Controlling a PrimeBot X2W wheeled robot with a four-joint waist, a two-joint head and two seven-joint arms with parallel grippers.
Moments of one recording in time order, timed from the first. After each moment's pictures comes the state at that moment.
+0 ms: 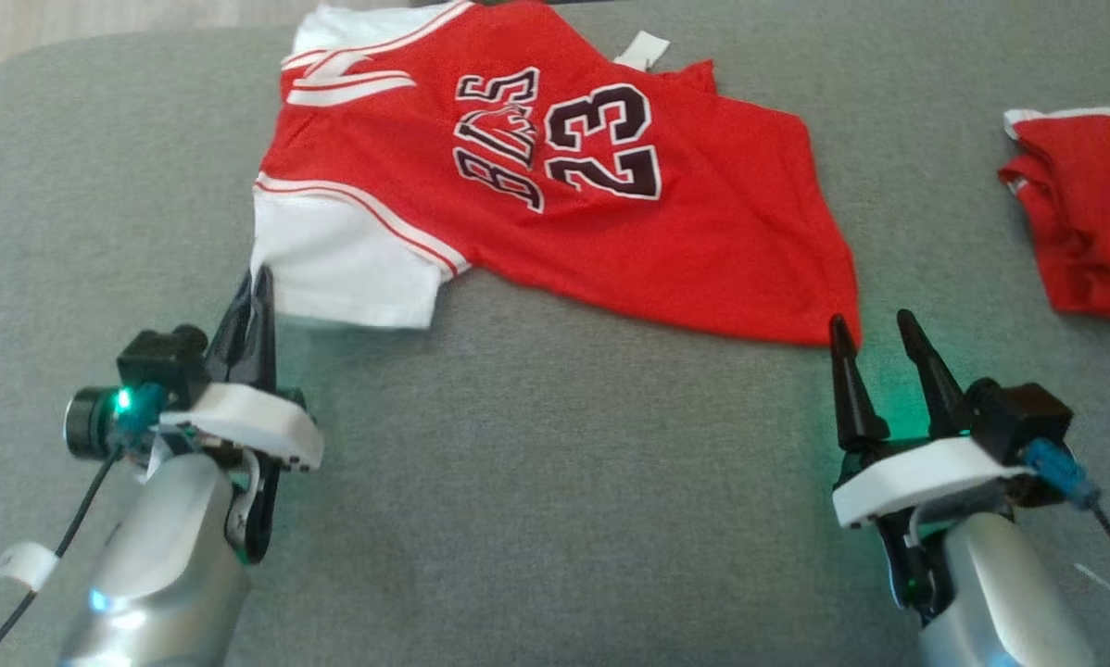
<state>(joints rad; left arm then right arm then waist) -0.51 0.24 -0.38 0.70 -0.43 0.00 -0.23 -0.18 -0.05 0.07 0.36 0.18 0.13 -0.21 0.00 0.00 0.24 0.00</state>
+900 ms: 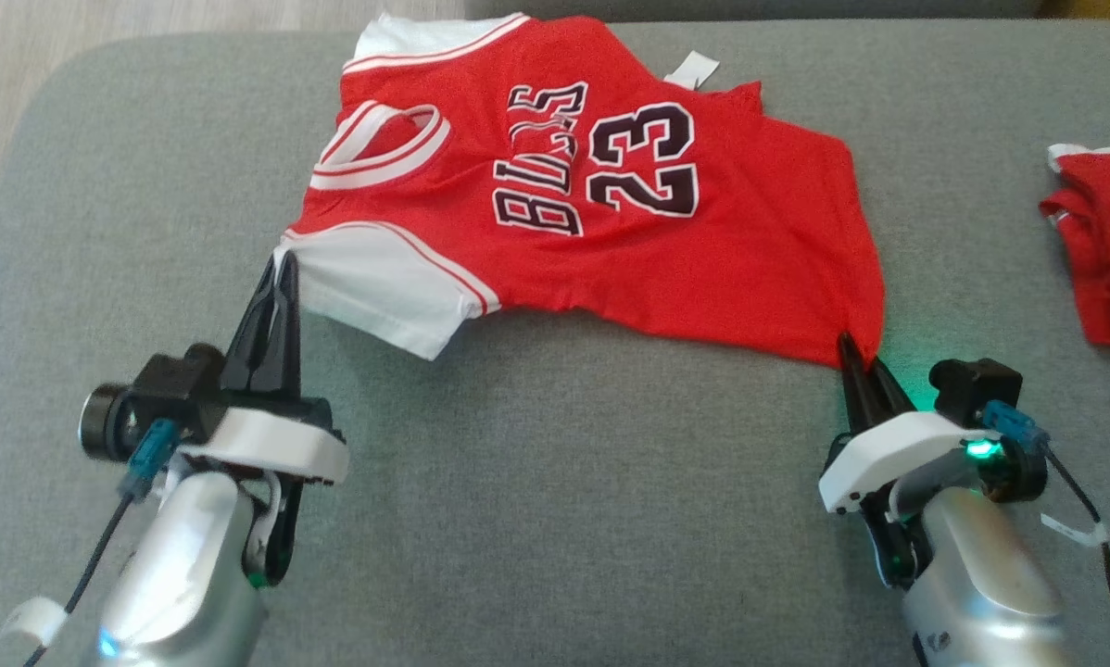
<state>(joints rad) -0.40 0.24 -0.36 0.42 -0.38 0.03 -0.25 -0.38 -0.05 0.07 0.76 0.20 0.13 -0.18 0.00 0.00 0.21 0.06</state>
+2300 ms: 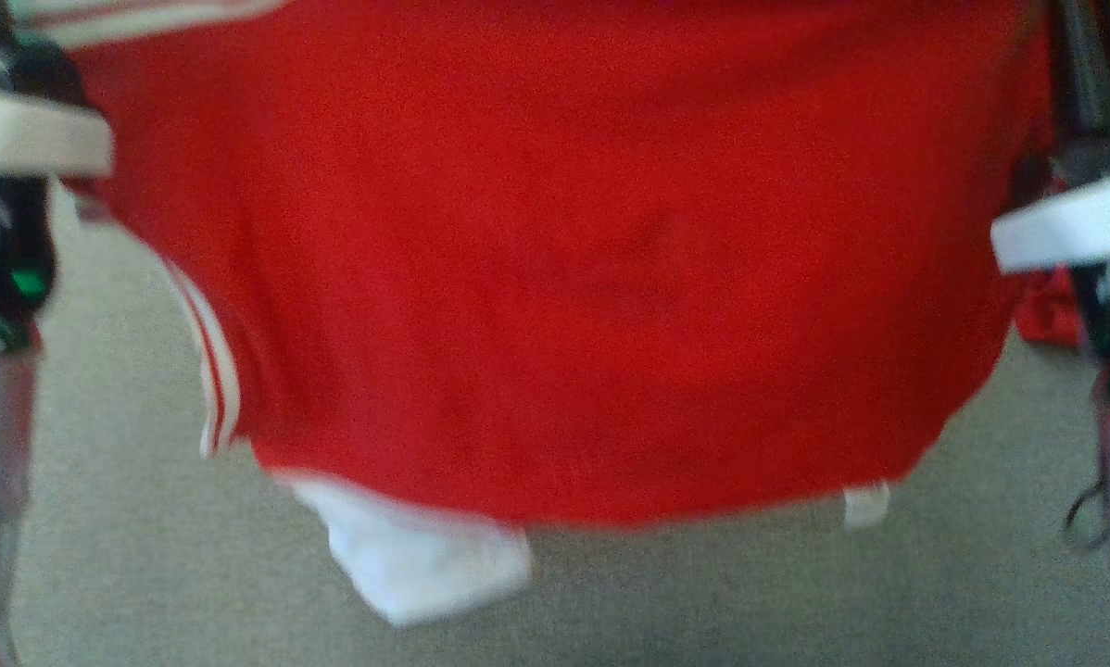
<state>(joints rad) -0.72 0.42 -0.16 -0.03 -0.53 0.05 0.08 -0.50 -0.24 0.06 -0.19 0.14 0.13 0.20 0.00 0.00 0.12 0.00</state>
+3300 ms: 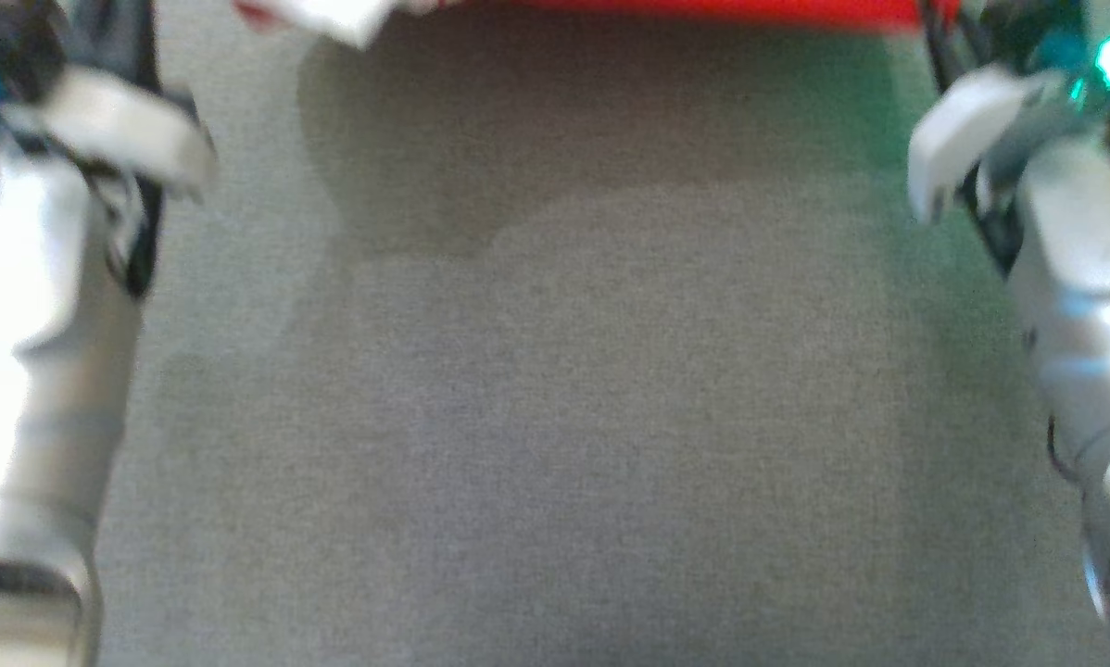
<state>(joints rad) -1.05 0.30 -0.35 0.86 -0.32 -0.12 -0.26 -1.08 -0.21 0.23 1.11 -0.12 0.13 -0.18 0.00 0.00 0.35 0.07</state>
